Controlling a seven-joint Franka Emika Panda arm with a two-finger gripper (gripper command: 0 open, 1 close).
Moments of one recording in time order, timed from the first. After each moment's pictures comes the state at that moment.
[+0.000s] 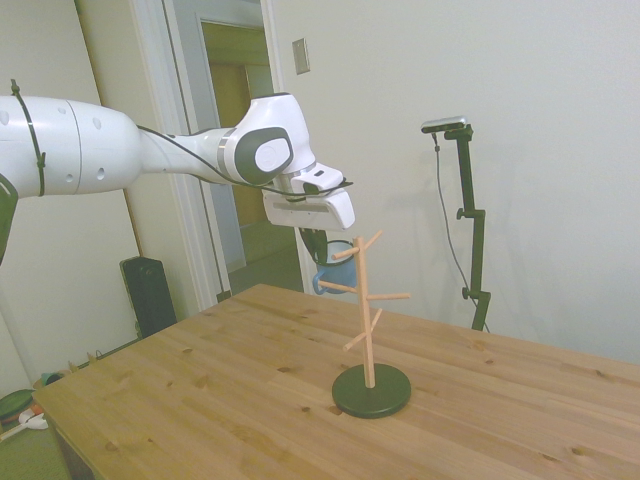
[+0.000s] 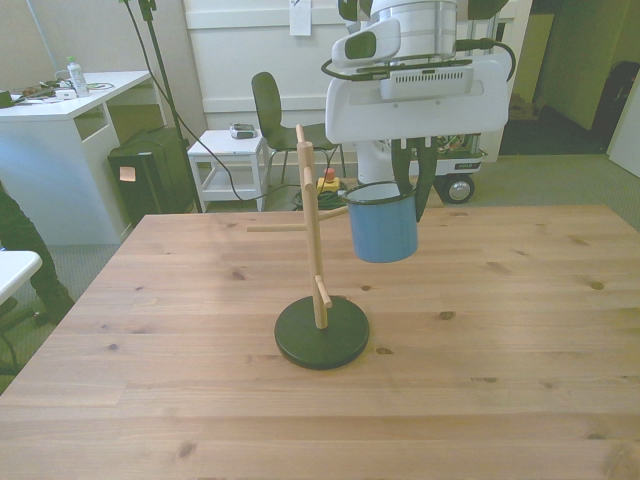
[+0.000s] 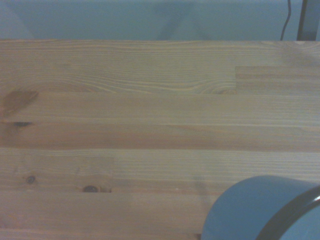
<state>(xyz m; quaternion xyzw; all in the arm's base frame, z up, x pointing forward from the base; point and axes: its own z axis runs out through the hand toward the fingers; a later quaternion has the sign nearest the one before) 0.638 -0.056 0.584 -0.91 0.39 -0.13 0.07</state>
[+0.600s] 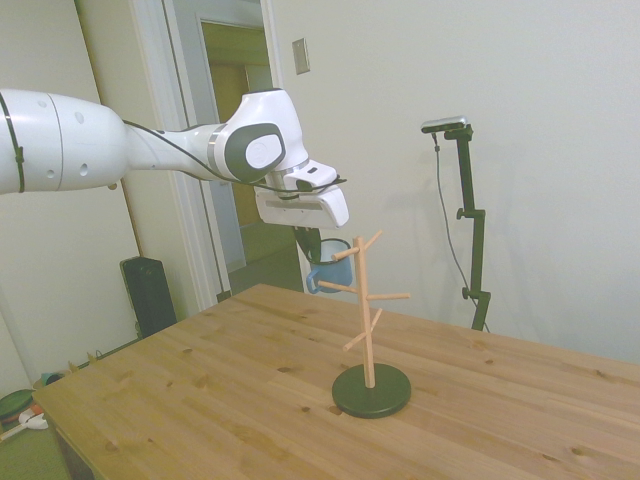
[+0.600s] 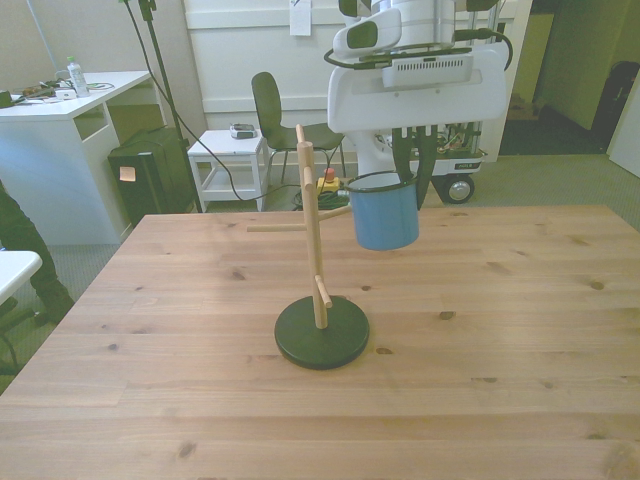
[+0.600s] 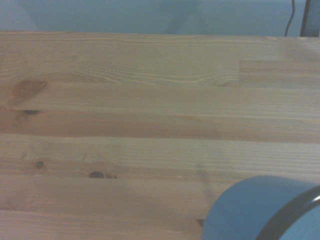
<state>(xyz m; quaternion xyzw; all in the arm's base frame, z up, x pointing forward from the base) 0.618 -0.059 0.593 -0.91 0.38 -0.13 0.07</state>
